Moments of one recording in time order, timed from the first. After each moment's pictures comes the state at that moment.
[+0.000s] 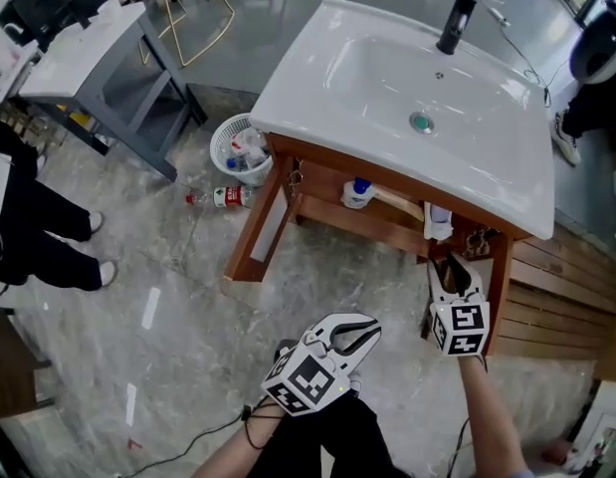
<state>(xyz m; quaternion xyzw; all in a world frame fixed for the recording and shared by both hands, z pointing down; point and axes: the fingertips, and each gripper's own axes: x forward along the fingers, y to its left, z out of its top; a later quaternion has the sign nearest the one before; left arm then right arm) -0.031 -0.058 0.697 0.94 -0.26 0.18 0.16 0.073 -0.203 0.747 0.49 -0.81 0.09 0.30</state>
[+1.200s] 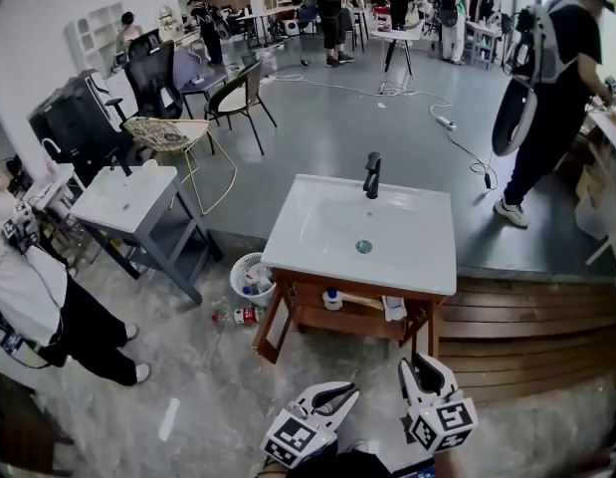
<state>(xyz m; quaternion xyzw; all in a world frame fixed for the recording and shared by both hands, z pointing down) -0.009 0.032 0.464 0.93 -0.33 0.13 0.12 0.082 -0.026 0.432 0.50 -0.85 0.16 0.08</state>
